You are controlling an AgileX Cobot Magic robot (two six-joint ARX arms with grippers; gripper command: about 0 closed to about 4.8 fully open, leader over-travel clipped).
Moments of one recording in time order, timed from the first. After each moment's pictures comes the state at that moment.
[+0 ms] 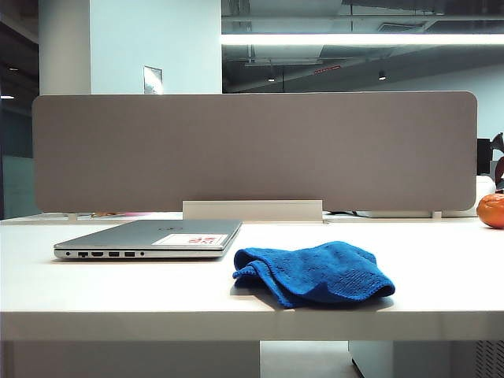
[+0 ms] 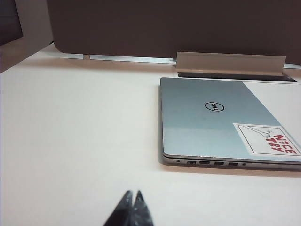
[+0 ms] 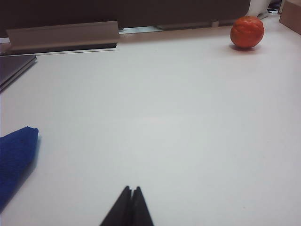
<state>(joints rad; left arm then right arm) 0.00 0.00 0.00 -0.03 0.02 -0.03 0.03 0.00 0.01 -0.15 0.05 0.07</state>
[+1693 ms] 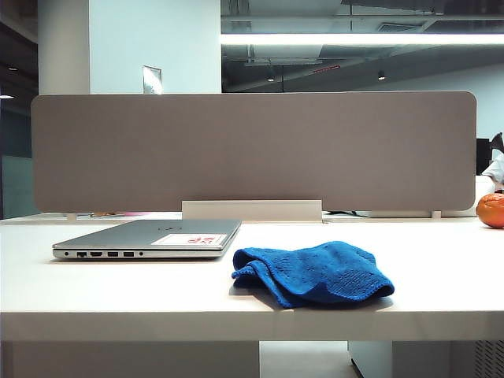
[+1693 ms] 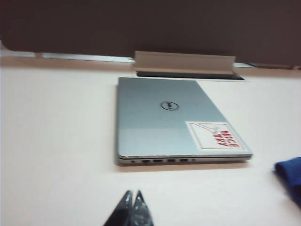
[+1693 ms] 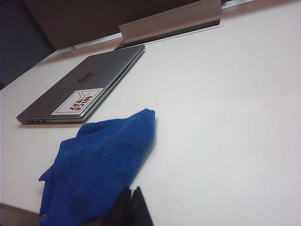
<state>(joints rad) 0.00 0.01 0.07 -0.10 0.19 -0.08 0.04 0.00 0.01 -0.15 -0.35 0.28</state>
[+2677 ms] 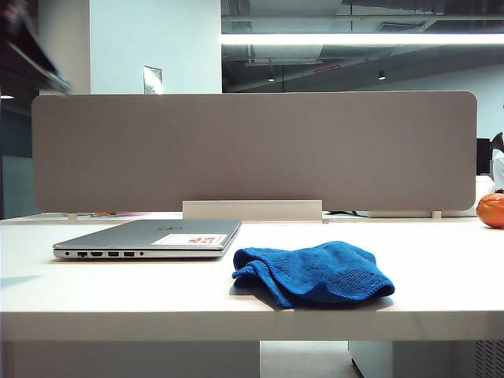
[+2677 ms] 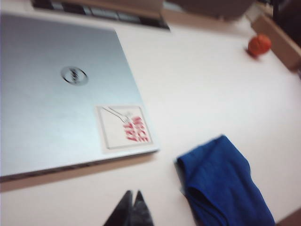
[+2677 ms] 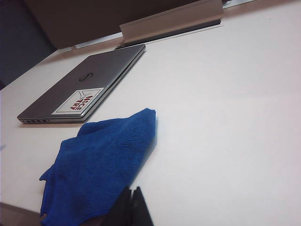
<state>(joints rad) -0.10 0.97 0.70 -0.15 0.47 -0.22 0.04 0.00 0.01 -0.15 -0.35 0.28</state>
